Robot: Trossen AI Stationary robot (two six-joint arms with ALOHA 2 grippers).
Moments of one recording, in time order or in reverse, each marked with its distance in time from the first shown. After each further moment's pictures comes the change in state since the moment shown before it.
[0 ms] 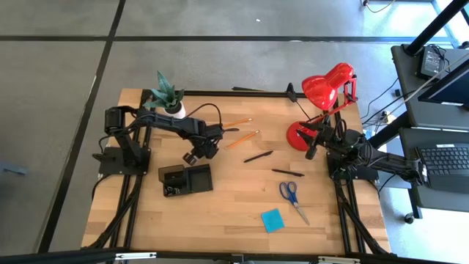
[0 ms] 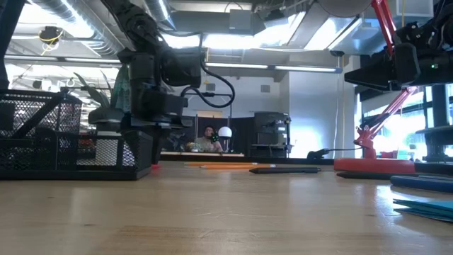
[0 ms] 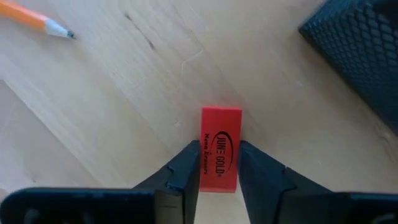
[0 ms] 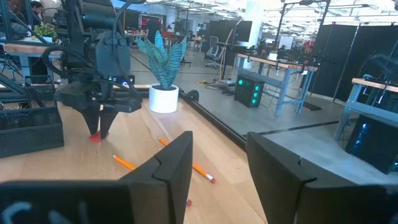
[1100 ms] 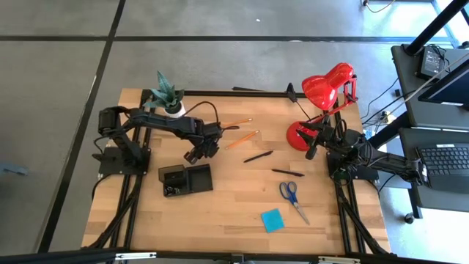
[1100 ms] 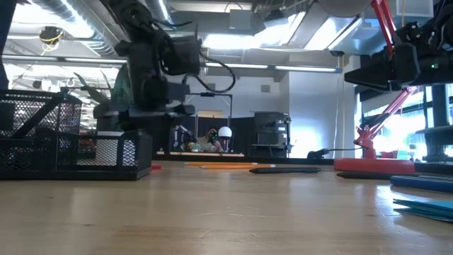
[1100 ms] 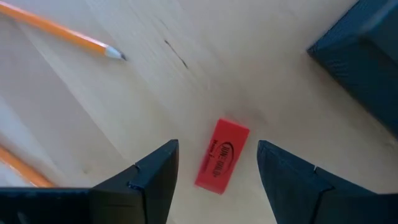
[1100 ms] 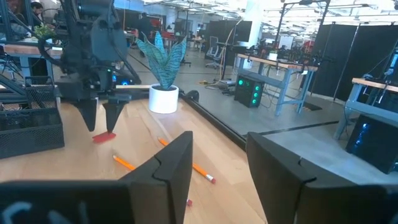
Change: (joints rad) left arm -0.005 -0.094 0.000 0.014 -0.031 0.010; right arm 0.000 0.000 0.000 0.001 0.000 0.003
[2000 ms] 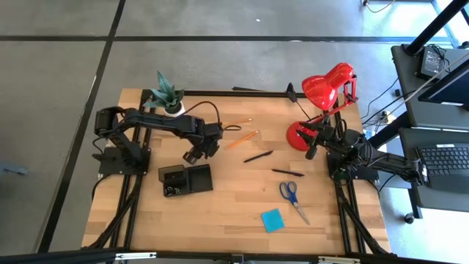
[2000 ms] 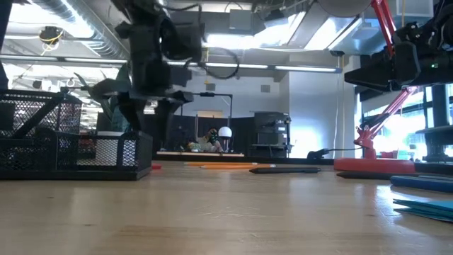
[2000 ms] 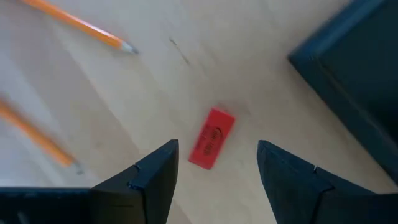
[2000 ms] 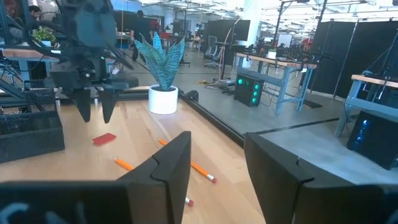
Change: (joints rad) left arm -0.037 -0.040 0.092 -0.172 -0.038 -0.097; right arm 0.000 0.000 0.000 -0.002 0.000 0.024
